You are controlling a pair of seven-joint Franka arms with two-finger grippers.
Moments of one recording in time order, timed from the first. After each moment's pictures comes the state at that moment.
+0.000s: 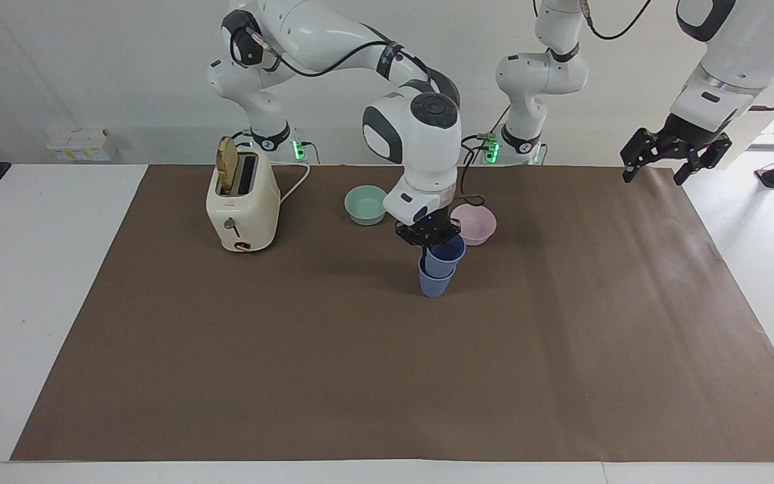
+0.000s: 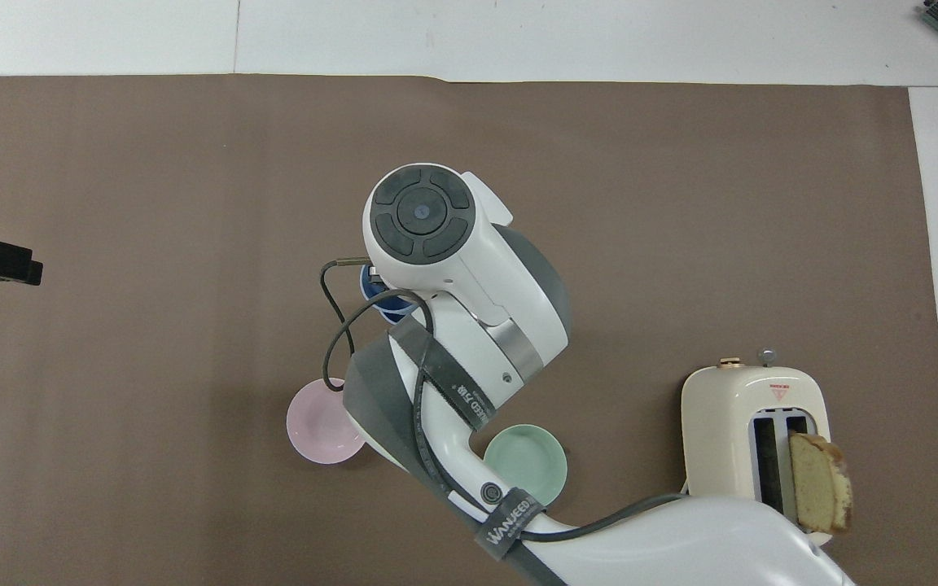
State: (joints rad) left arm -0.07 -0.03 0.05 -1.57 -0.01 1.55 0.10; right arm 0.54 0.55 0.14 -1.28 -0.07 1.89 0.72
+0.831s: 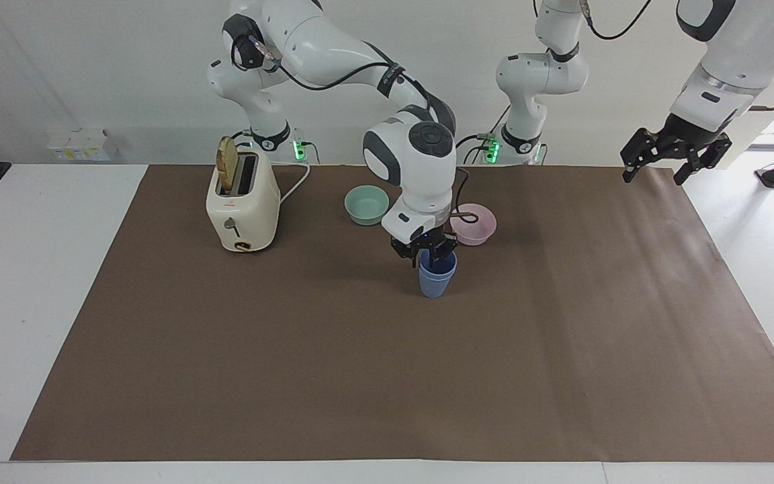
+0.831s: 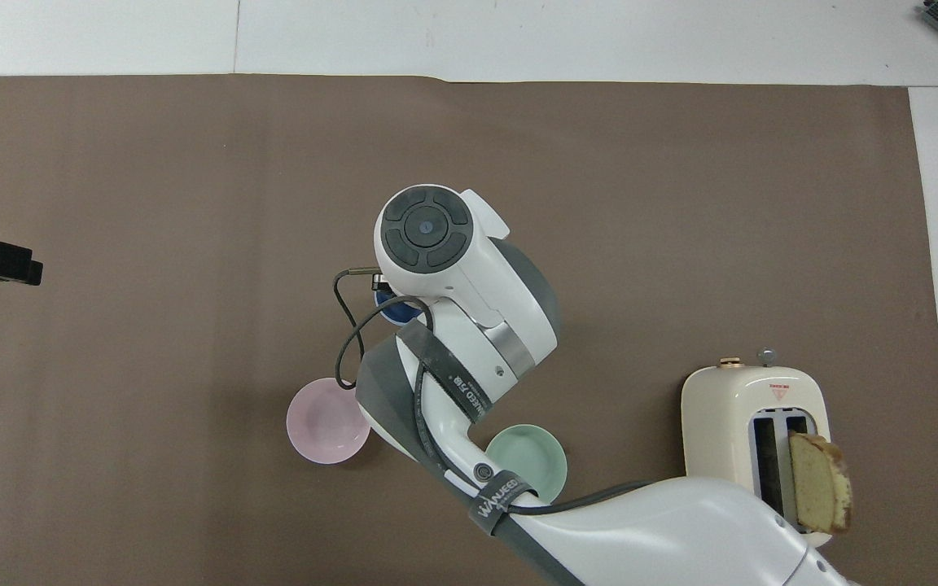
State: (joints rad) left arm -0.07 -0.03 0.05 -1.57 -0.01 1.55 0.10; right arm 0.54 0.56 0.14 -1.35 -0.07 1.96 0.73
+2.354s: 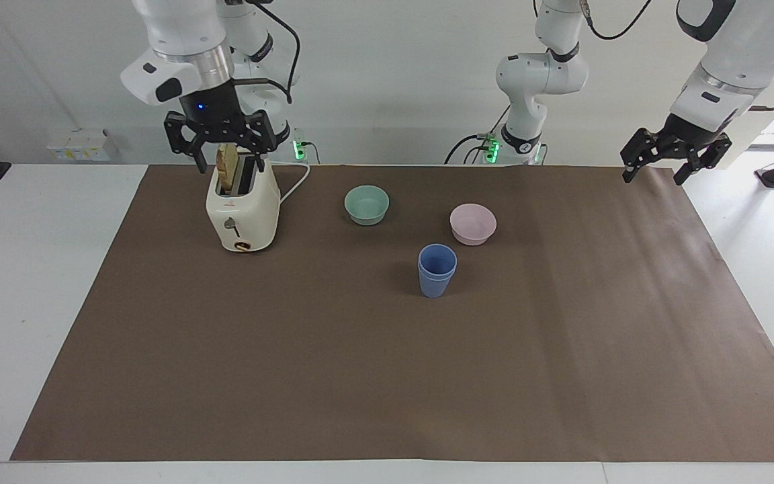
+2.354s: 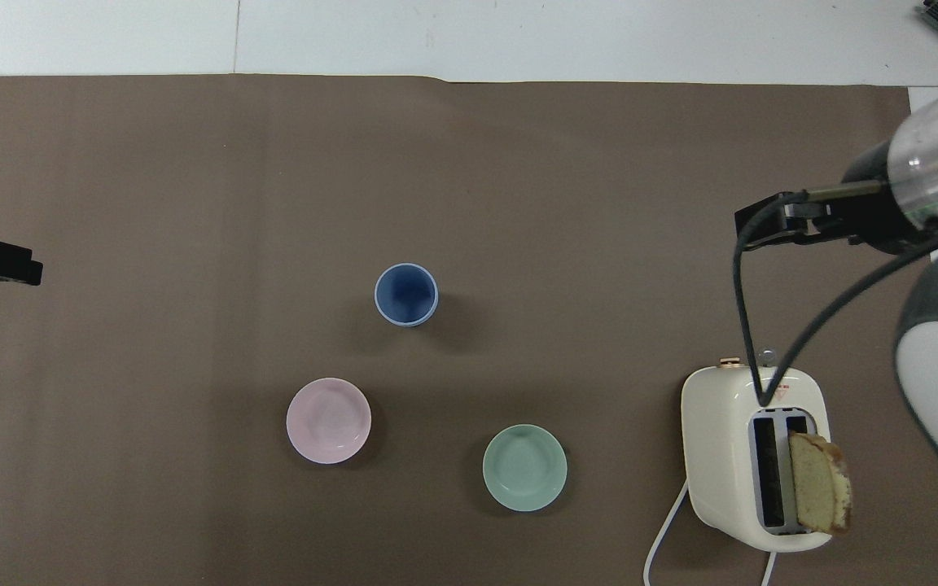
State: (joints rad) left arm -0.07 -0.03 0.05 -1.57 -0.01 1.55 0.10; right arm 0.03 0.10 0.12 -1.28 -0.02 1.42 0.10
